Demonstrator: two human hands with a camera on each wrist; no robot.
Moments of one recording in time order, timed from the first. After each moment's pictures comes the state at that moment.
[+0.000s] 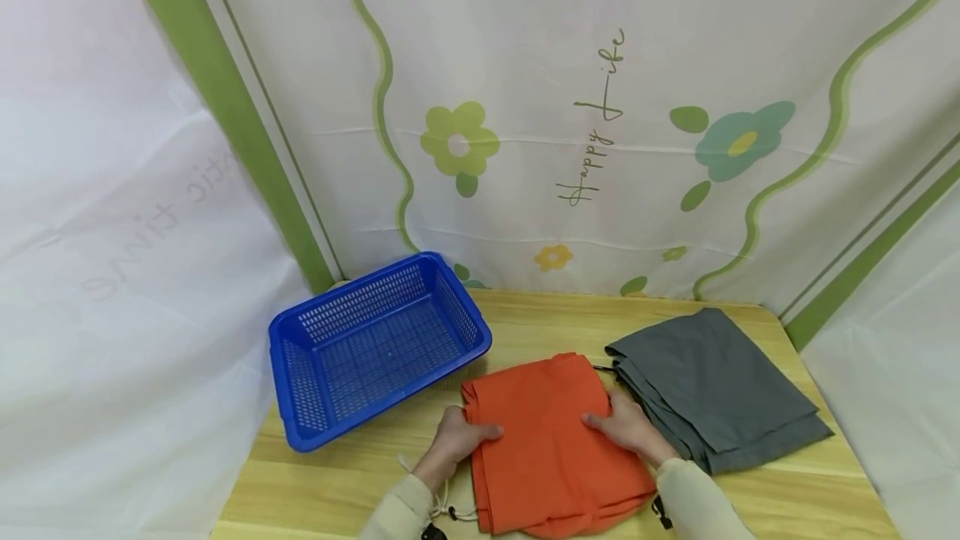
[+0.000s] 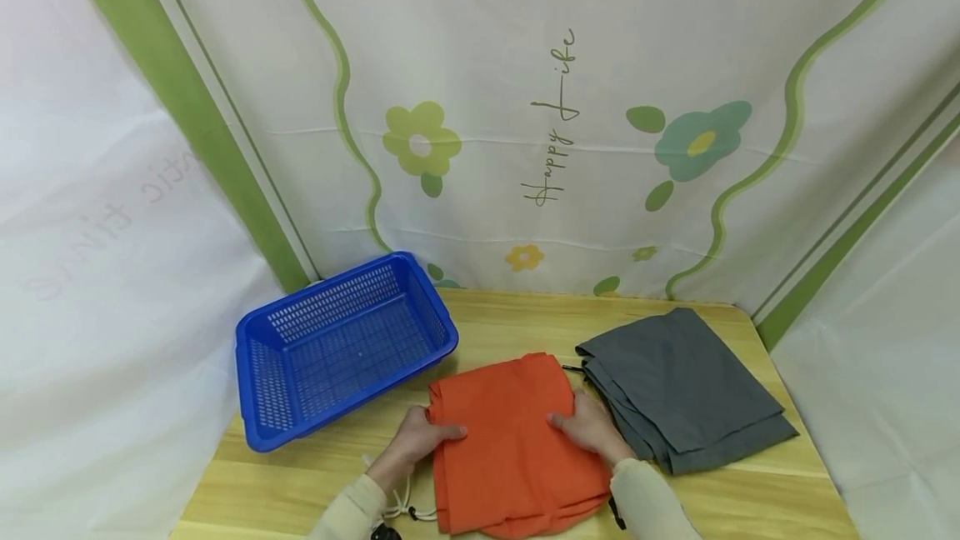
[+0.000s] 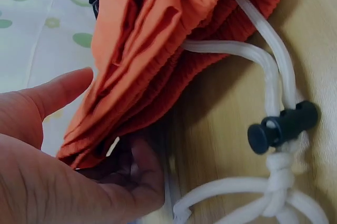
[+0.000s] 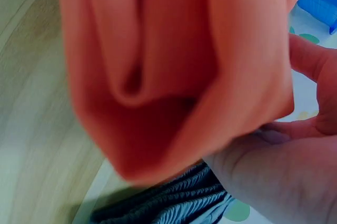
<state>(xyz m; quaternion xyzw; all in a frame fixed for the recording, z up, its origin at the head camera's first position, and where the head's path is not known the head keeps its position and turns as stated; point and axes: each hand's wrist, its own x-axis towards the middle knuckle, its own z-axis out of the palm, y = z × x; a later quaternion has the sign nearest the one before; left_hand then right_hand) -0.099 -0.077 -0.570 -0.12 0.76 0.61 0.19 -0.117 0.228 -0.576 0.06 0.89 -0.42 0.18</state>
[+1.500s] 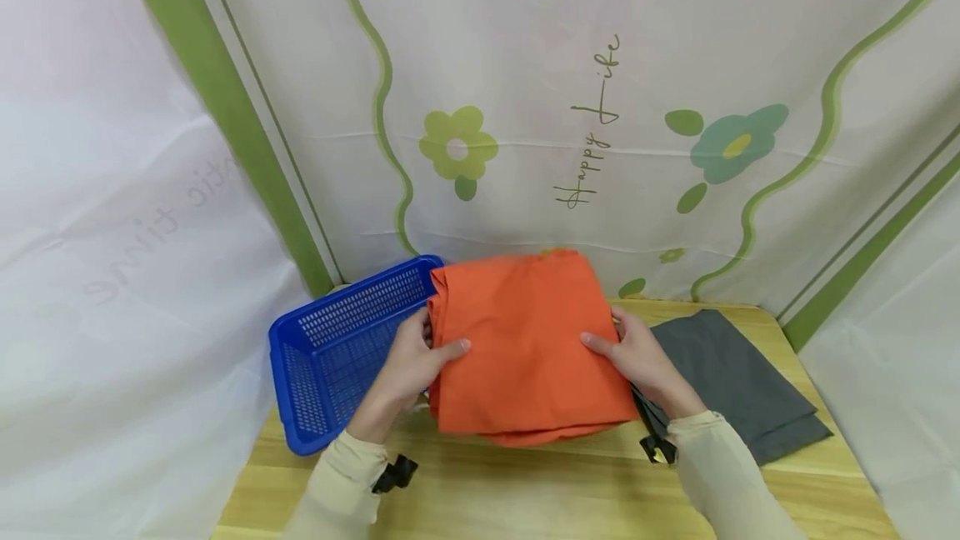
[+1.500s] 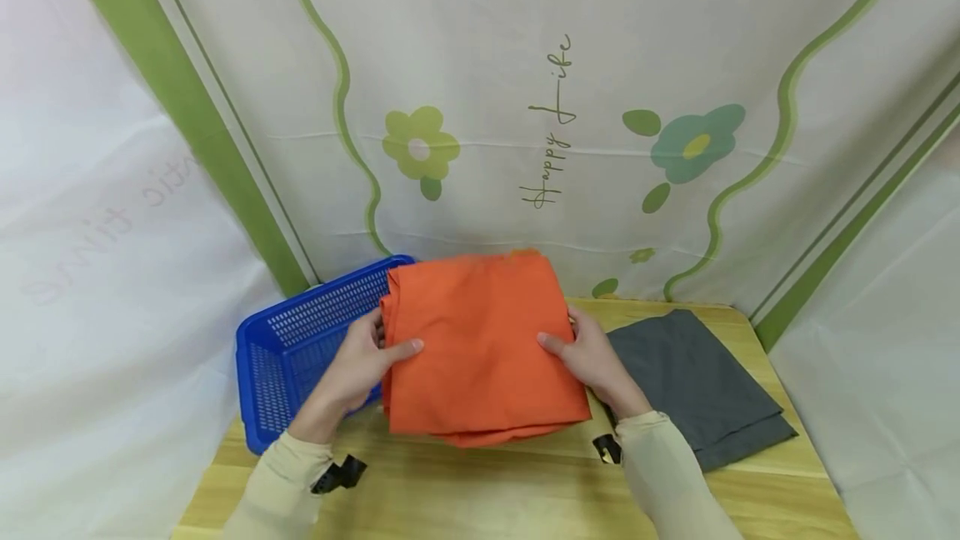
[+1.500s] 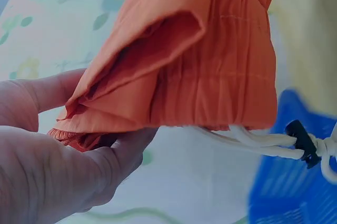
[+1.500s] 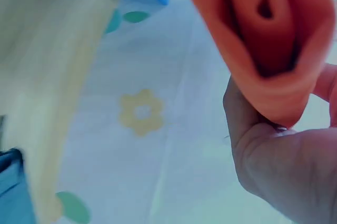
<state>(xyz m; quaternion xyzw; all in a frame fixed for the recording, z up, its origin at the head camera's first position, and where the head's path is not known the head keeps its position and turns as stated) -0.138 -0.113 -0.395 0.05 0.72 0.68 0.10 -0.151 0.212 -0.425 -0.04 0.78 -0.61 0.12</state>
